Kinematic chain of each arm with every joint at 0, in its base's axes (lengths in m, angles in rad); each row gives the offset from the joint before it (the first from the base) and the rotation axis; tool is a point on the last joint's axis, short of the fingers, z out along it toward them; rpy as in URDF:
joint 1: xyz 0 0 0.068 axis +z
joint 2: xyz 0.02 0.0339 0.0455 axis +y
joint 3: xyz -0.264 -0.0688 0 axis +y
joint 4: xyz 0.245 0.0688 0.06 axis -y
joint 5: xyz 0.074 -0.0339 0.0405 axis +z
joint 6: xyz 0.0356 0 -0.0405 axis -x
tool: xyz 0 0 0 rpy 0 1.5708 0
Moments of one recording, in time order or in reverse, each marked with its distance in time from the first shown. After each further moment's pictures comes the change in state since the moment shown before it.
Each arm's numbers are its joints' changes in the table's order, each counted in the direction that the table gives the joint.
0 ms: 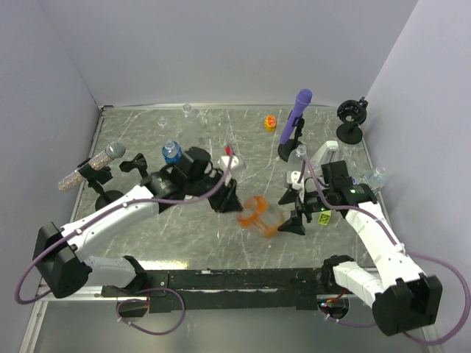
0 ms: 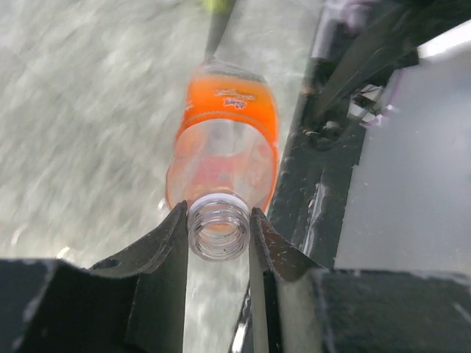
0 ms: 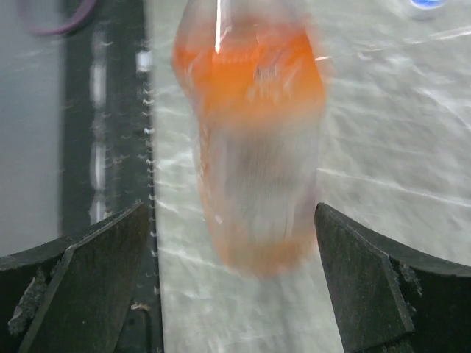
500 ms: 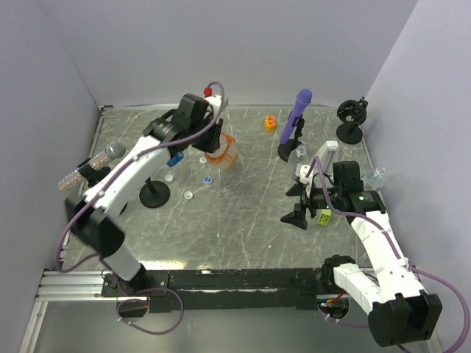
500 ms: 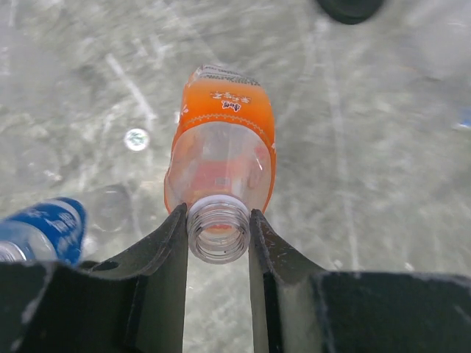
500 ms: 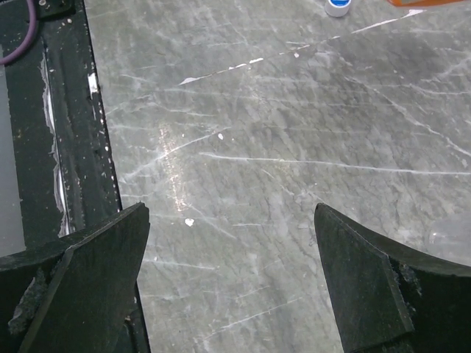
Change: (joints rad) left arm 0.246 0.286 -0.587 -0.406 0.529 0.043; right arm -0.105 -0.115 0.013 0.146 -0.056 -0.162
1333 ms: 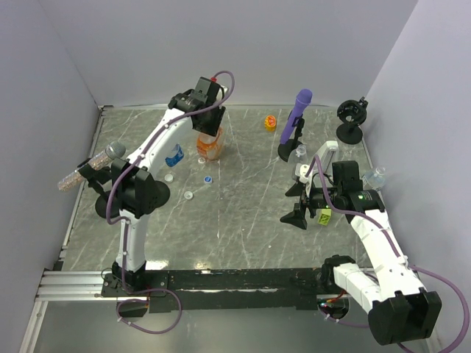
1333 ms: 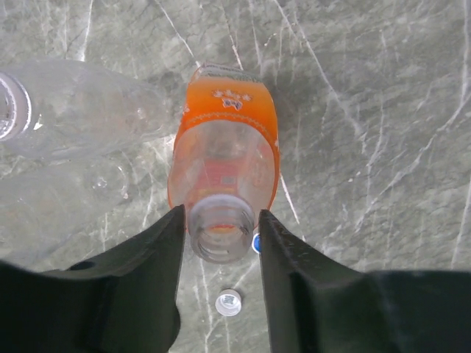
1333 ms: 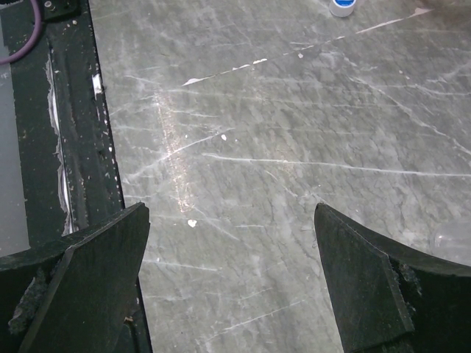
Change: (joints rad) left arm 0.098 0.550 -0.550 -0.231 0.179 -0.049; right arm 0.000 0.013 0.000 0.000 0.011 0.000
